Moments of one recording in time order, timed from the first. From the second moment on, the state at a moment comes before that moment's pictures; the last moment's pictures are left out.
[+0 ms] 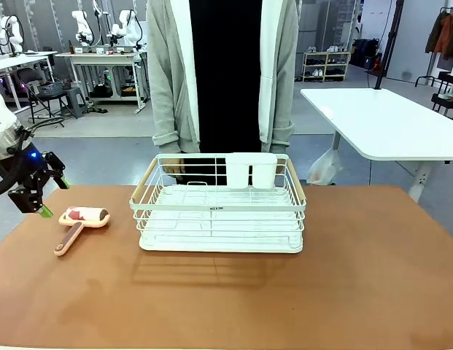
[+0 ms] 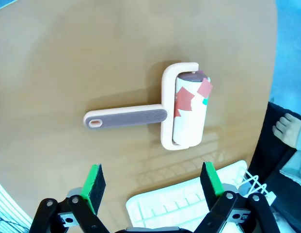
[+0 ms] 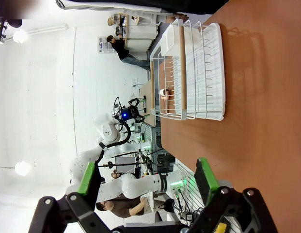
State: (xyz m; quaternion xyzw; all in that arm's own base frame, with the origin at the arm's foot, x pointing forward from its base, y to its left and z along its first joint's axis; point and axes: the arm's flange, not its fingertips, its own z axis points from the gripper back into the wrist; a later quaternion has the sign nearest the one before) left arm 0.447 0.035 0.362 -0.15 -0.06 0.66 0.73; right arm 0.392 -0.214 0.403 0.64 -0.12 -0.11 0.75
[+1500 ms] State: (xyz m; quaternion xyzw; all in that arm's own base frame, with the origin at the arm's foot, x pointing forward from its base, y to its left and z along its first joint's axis) left arm 0.446 0.032 0.367 -0.15 -0.06 0.67 0.73; right arm 0.392 -0.214 0.403 0.64 -0.12 -0.11 0.75
